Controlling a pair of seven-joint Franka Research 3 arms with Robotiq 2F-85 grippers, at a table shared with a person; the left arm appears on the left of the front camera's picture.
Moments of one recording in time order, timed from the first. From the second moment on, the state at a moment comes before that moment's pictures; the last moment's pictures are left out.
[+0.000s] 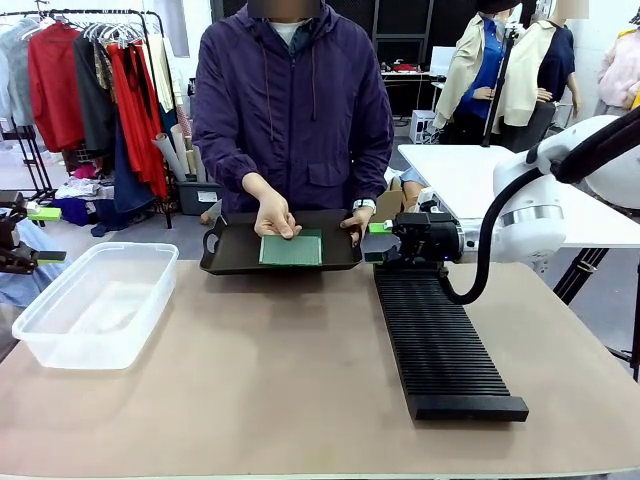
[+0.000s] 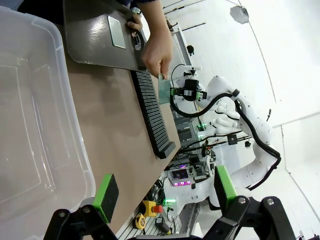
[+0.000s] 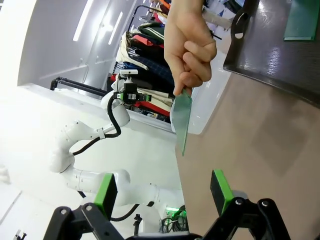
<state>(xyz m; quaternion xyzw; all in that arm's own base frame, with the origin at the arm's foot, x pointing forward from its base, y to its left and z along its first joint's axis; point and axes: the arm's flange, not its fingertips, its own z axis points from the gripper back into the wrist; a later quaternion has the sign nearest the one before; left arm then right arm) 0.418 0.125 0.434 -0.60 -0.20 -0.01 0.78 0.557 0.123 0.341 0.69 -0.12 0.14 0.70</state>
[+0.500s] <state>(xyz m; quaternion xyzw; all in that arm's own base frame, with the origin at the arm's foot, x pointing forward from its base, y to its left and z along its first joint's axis) 0.418 0.125 0.434 -0.60 -0.20 -0.01 0.78 0.558 0.170 0.336 0.69 -0.10 0.16 0.70</state>
